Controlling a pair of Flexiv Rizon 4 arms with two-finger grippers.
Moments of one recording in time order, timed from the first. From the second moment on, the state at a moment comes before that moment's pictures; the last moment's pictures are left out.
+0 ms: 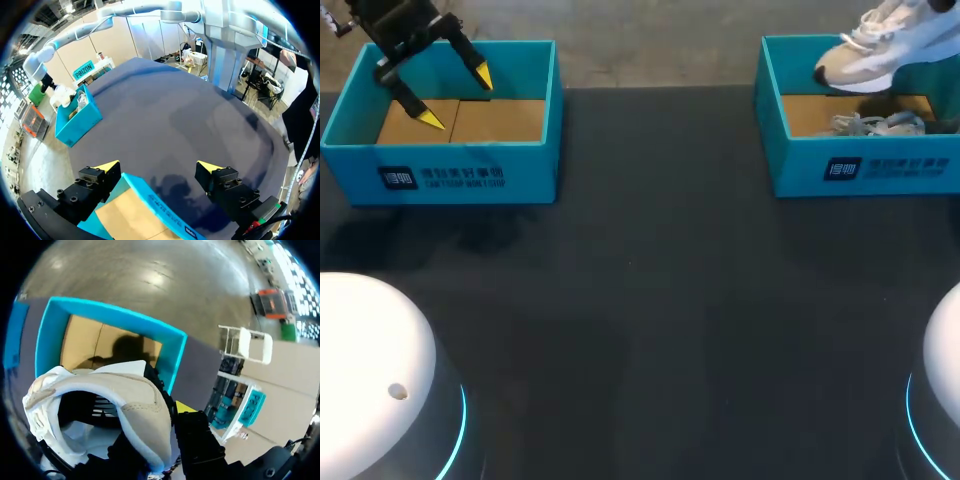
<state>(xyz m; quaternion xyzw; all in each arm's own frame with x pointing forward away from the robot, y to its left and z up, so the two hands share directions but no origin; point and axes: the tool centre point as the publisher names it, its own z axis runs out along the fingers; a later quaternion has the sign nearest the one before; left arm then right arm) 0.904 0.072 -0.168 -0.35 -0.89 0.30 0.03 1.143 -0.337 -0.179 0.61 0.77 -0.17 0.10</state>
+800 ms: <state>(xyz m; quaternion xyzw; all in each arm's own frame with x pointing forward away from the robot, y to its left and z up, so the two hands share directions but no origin) 0.904 0.072 -0.168 -0.35 -0.89 0.30 0.03 1.146 -0.346 -0.192 0.78 0.60 -0.14 0.13</state>
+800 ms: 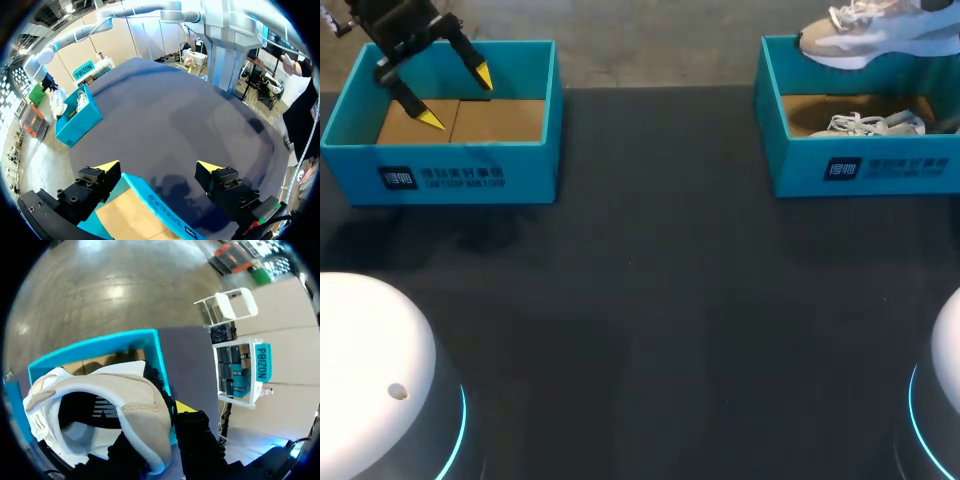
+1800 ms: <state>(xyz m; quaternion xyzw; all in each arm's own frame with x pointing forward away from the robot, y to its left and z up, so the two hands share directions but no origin) 0.904 0.072 -0.168 -0.35 -0.89 0.30 0.03 1.140 -0.344 -0.221 0.79 0.58 -0.11 0.15</state>
